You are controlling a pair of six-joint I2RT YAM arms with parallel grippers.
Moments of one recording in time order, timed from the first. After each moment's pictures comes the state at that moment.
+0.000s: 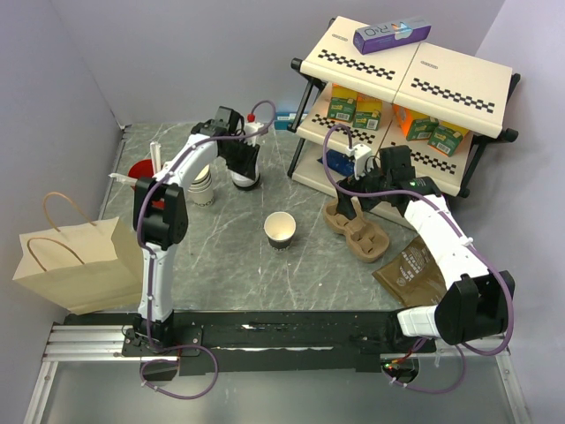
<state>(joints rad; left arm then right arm) -0.32 2.21 2.01 -0.83 0.40 0.17 0.18 1.32 1.16 -0.67 -0.39 -0.32</state>
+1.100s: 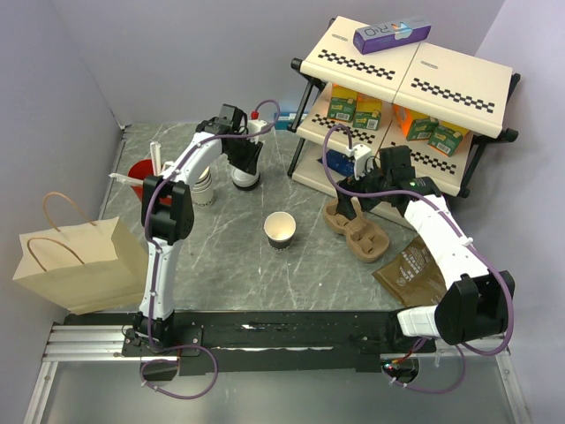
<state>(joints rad) -0.32 2.32 2.15 -0.84 0.34 0.24 0.18 1.32 1.16 -0.67 -0.39 -0.32</state>
